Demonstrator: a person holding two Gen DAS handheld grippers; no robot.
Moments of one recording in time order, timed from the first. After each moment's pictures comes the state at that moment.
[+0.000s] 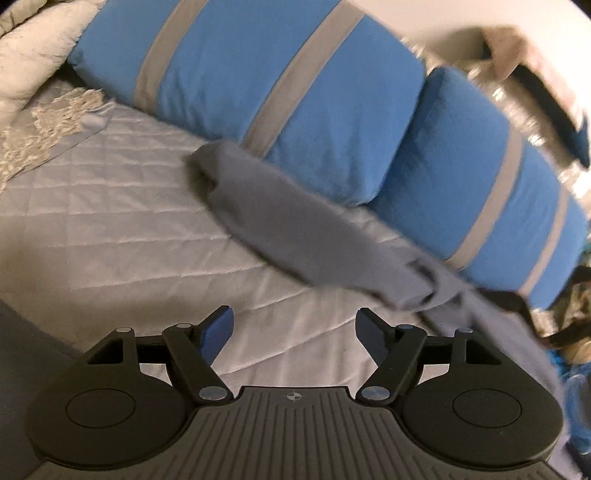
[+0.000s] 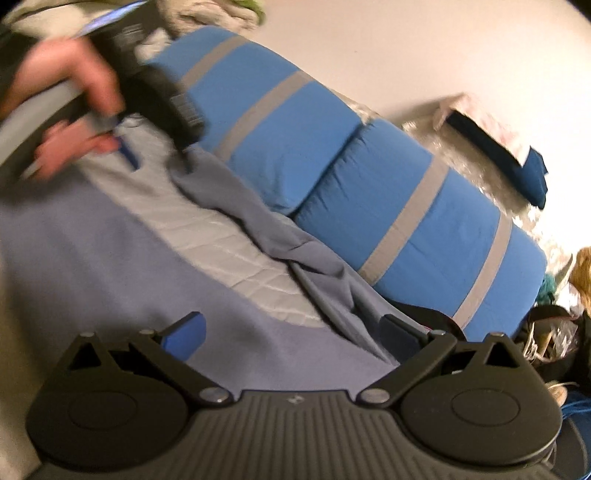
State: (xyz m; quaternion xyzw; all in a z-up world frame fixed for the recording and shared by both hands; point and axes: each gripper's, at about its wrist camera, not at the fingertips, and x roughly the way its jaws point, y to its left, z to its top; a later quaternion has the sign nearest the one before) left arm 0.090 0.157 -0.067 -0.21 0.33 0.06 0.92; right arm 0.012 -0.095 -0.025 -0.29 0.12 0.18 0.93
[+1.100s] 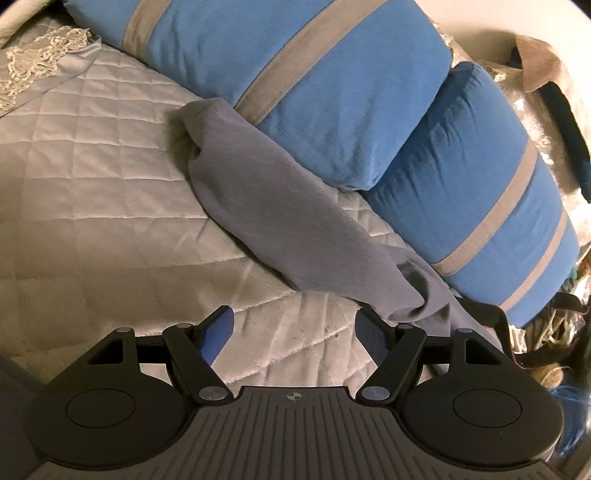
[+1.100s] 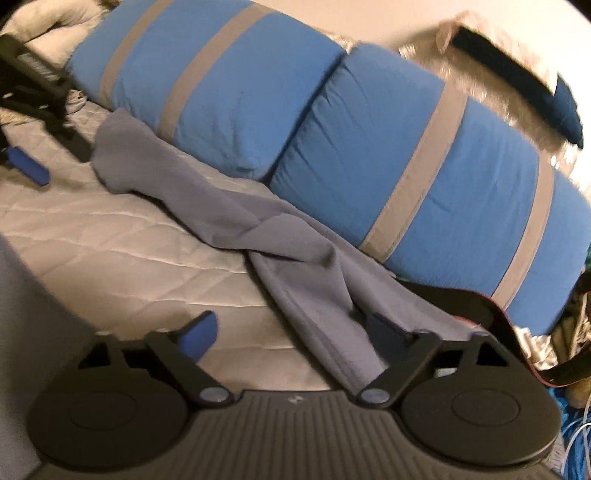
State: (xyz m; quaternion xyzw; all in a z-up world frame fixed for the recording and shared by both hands) left arm 0.130 0.177 -0.075 -0.30 0.36 0.00 0.88; right arm 0.169 -0.102 -0.033 -0.24 0.21 0.19 0.93
